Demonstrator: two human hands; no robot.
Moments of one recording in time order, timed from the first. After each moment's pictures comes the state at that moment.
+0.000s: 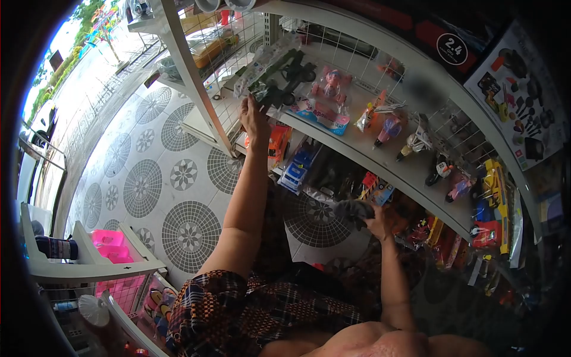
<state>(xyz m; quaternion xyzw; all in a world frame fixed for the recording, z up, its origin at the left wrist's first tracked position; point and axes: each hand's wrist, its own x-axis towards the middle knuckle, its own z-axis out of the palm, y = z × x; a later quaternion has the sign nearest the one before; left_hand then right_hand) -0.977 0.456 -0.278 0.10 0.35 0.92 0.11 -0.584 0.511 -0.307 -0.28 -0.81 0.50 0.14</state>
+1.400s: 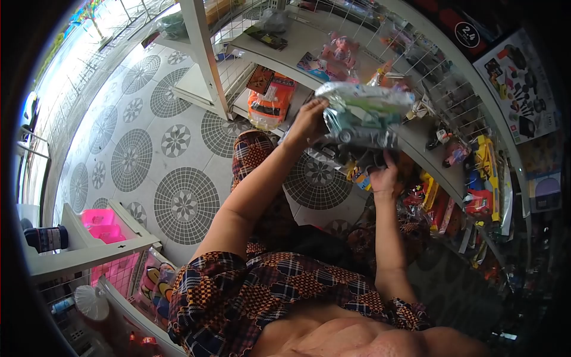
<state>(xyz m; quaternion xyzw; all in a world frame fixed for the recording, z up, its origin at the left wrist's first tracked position) -0.845 0.409 -0.275 0.15 0.20 0.80 0.55 -0.621 0.488 -0.308 -0.28 -0.30 0.79 0.45</state>
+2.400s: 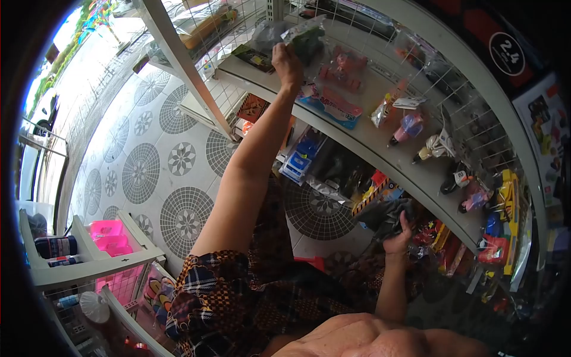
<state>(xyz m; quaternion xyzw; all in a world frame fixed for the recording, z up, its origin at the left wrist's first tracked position) -1.016 0.586 -0.276 0.24 0.66 0.67 -0.23 -0.559 0.514 -0.314 -0.28 -0.24 0.84 0.41</state>
